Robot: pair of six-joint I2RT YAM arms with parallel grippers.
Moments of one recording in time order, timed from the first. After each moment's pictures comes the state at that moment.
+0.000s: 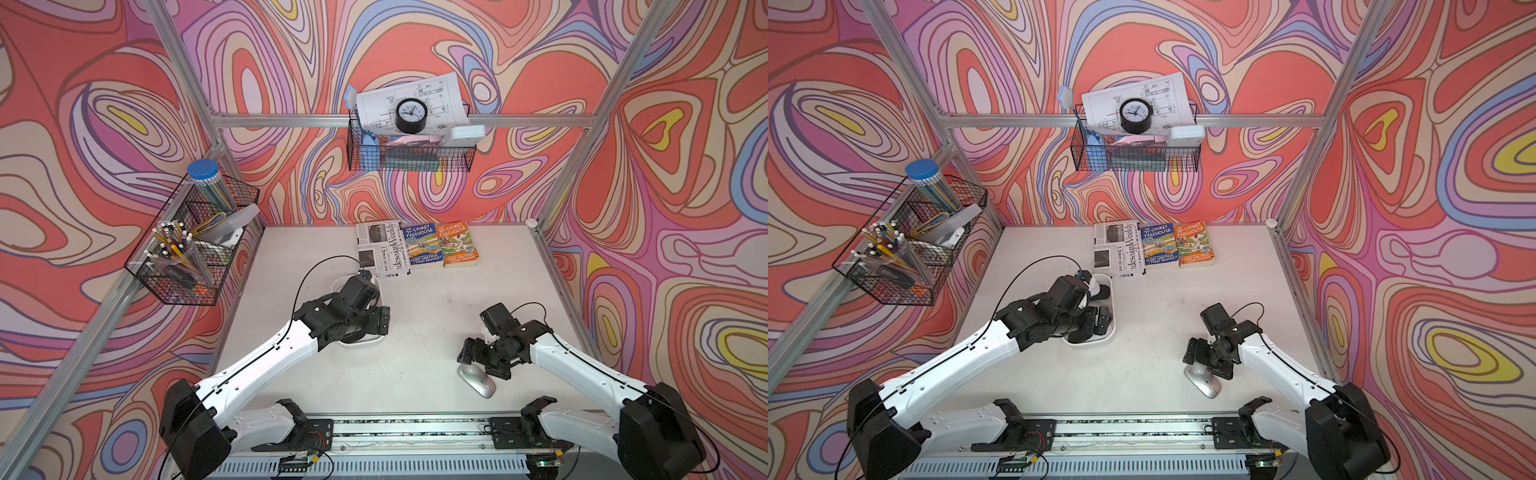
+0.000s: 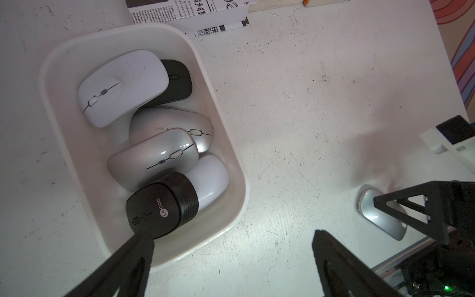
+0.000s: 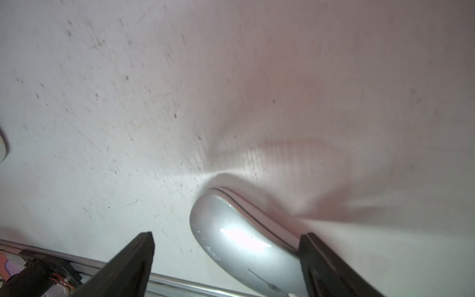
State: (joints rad) left arm -0.71 1.20 1.02 -0.75 -0.08 -0.51; right arm 0.44 1.12 0.59 -0.82 -0.24 0.73
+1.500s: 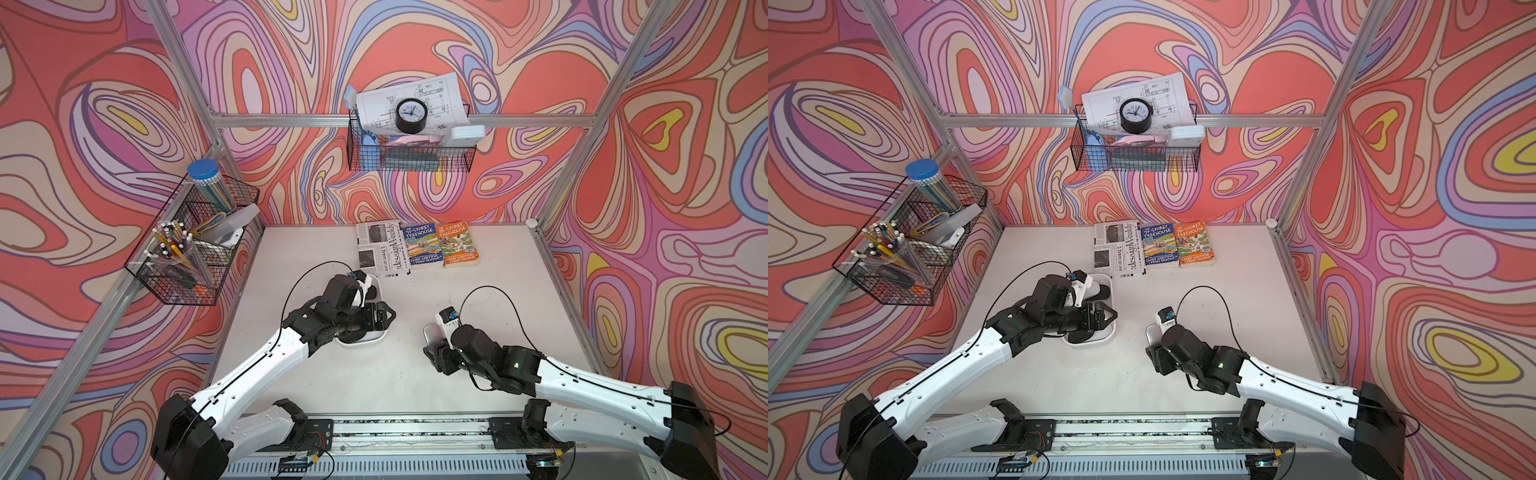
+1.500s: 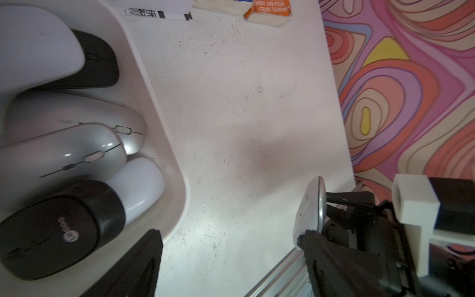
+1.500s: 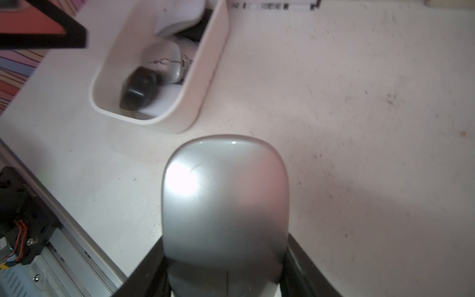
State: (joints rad) left arm -0.58 1.12 0.85 -0.44 0.36 -0.67; right arm 1.00 0.99 0.58 -0.28 0.17 0.44
